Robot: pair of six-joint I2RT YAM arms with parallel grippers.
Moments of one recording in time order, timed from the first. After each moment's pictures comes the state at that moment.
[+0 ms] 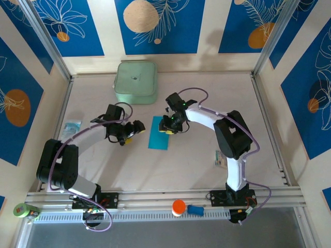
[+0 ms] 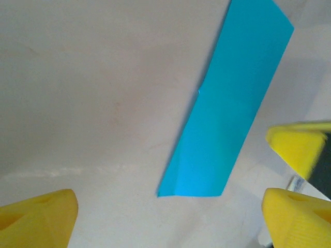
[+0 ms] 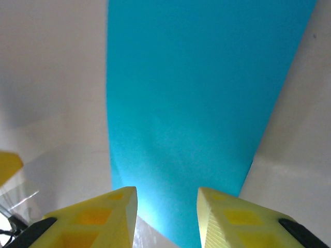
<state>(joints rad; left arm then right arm) -0.33 1.50 0.84 -0.43 0.48 -0.78 0.60 1.99 1.39 -0.65 -0.40 0.67</state>
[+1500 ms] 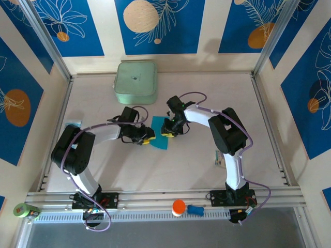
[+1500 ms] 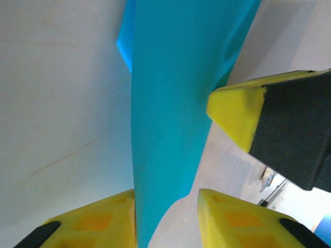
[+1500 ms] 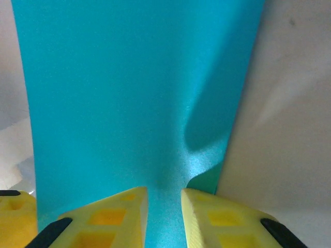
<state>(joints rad) -0.45 1.71 0.89 -0.23 0.62 -0.84 0.57 2.06 1.39 -0.65 -0.43 0.66</state>
